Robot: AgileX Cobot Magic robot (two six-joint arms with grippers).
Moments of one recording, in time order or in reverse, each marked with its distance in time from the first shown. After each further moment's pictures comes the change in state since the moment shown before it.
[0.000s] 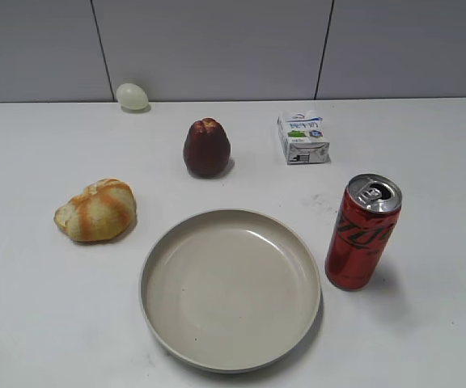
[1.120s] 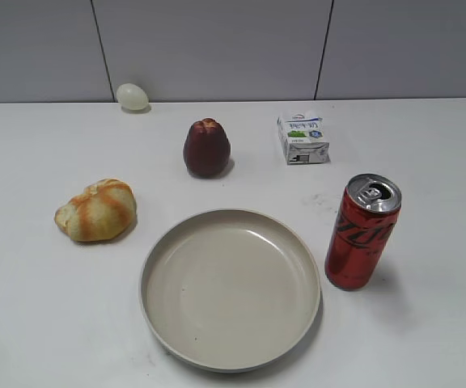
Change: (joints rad) left arm 0.000 0.000 0.000 0.000 0.000 0.000; right arm 0.000 -1.077 0.544 0.022 -0.156 -0.003
